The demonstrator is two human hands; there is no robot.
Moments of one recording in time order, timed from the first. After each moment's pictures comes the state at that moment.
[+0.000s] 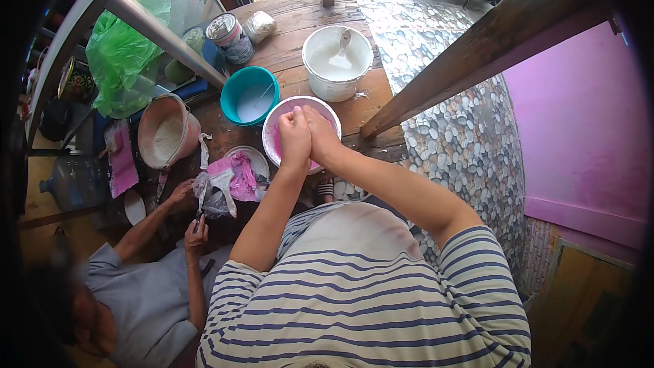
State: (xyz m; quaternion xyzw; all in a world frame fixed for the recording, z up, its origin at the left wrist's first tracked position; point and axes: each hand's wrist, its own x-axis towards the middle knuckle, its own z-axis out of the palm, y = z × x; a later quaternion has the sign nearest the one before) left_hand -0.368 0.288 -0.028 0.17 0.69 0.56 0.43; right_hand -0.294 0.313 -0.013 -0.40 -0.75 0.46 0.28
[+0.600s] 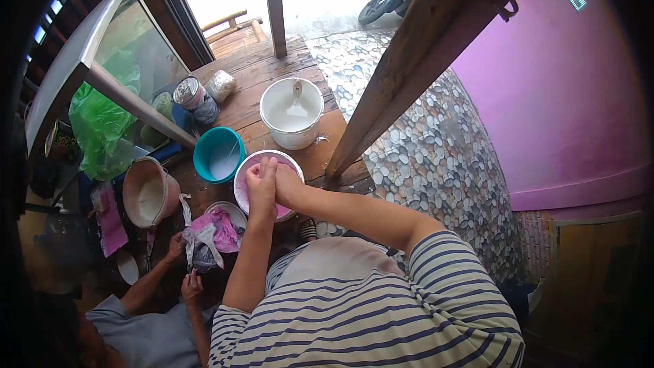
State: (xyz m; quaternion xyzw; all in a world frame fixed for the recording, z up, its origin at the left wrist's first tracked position) left_hand -0.366 0.280 -0.009 0.26 0.67 0.58 0.38; right_hand -0.300 0.327 -0.008 -0.45 -0.83 0.33 0.07
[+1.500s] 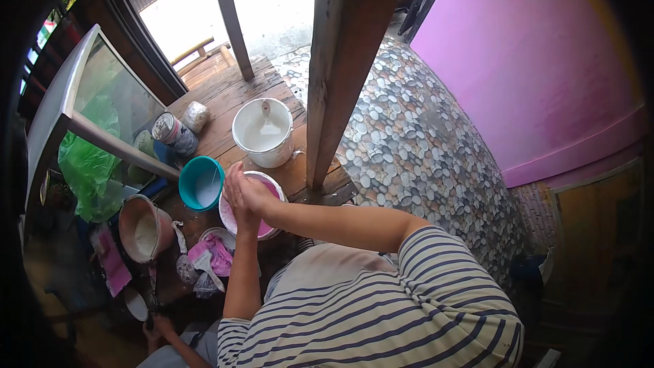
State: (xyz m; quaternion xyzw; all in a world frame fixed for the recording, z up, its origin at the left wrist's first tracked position) left_hand -0.373 0.289 0.016 0.62 0.65 0.43 0.04; right_hand -0.307 0.324 0.027 -0.50 -0.38 0.71 0.34
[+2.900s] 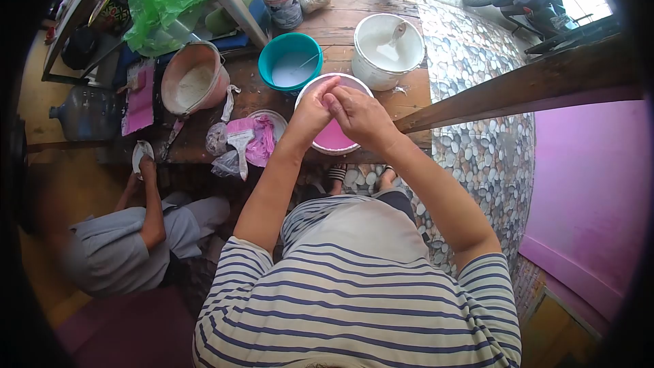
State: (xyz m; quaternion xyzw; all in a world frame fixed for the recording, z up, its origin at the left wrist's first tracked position) left_hand -0.415 0.261 0.013 0.32 0.55 0.56 0.53; right_hand -0.278 0.323 0.057 -0.25 -0.87 0.36 0.22
